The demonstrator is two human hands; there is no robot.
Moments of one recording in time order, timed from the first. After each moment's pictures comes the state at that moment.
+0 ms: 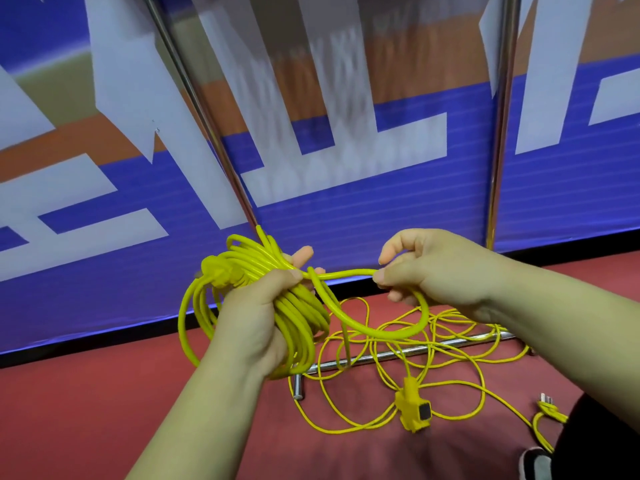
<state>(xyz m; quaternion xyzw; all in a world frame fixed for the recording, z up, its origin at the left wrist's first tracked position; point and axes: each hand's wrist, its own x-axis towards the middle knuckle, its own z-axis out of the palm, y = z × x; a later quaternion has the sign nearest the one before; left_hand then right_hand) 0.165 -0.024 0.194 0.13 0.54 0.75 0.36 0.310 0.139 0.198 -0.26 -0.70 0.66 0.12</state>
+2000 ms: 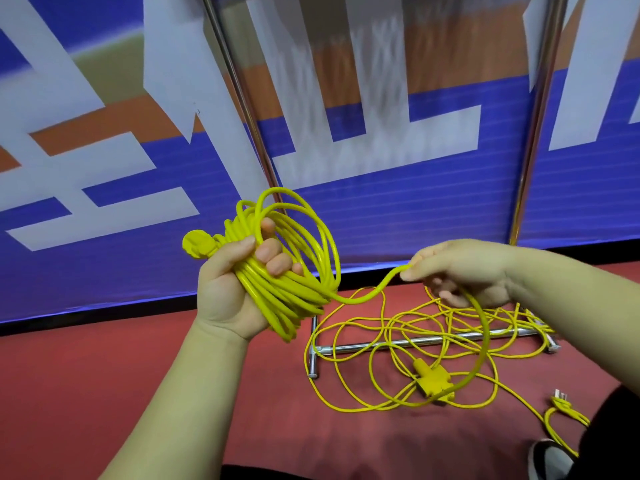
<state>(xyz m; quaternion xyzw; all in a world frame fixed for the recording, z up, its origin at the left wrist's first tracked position) 0.109 -0.080 0.197 0.27 0.28 0.79 0.48 0.295 0.158 0.166 -0.30 -0.64 0.70 -0.08</state>
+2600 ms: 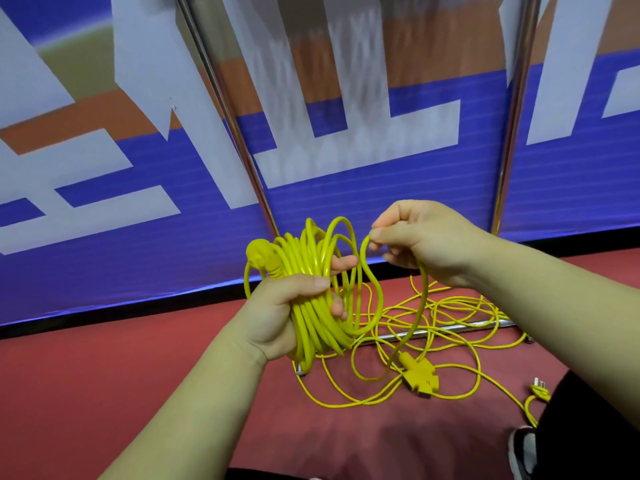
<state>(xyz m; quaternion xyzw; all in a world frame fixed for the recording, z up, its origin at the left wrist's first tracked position) 0.162 -0.052 0.178 0.31 0.48 0.63 0.53 0.286 0.136 0.190 -0.20 -0.64 0.72 0.19</state>
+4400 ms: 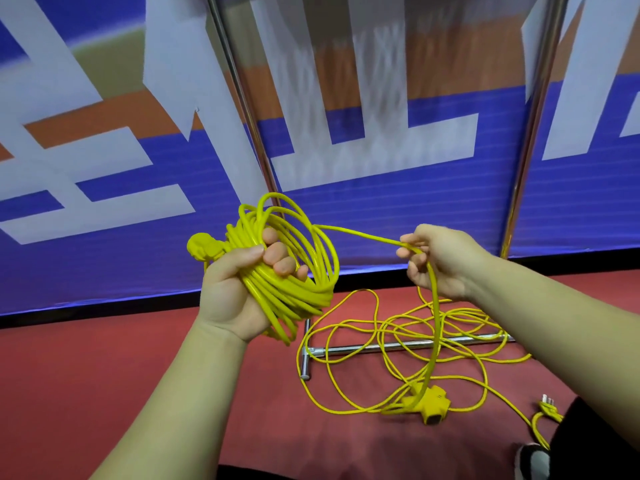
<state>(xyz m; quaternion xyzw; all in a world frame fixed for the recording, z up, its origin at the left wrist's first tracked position) 0.101 -0.079 0.186 0.21 0.36 0.81 0.42 0.261 0.158 0.157 -0.35 -0.42 0.82 0.17</state>
